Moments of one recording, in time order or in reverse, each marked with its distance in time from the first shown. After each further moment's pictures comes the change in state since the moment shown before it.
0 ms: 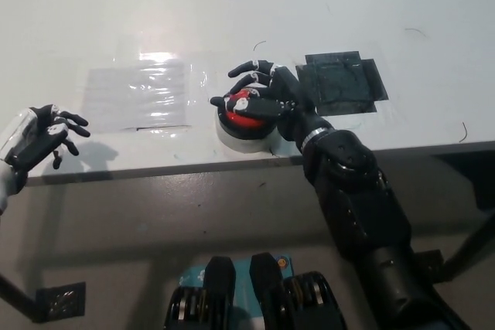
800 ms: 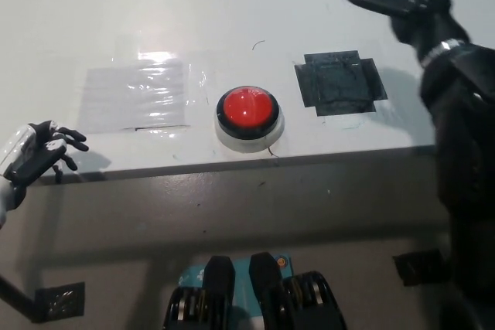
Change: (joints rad) left_arm 0.040 0.000 0.004 -0.002 0.000 -0.003 0.000; right_arm -0.025 -0.210 -0.150 -0.504 0.084 0.238 0.005
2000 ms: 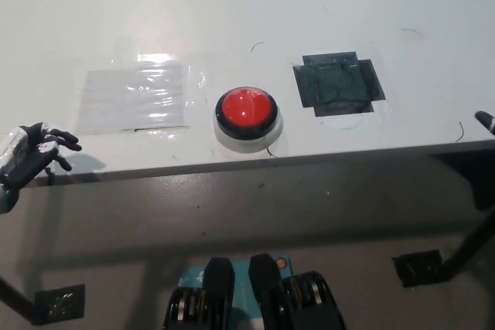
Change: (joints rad) left_arm 0.016 -0.001 0.030 -0.014 -0.002 0.003 0.000; right_arm 0.478 -0.129 -0.188 -0.217 0.057 0.012 -0.118
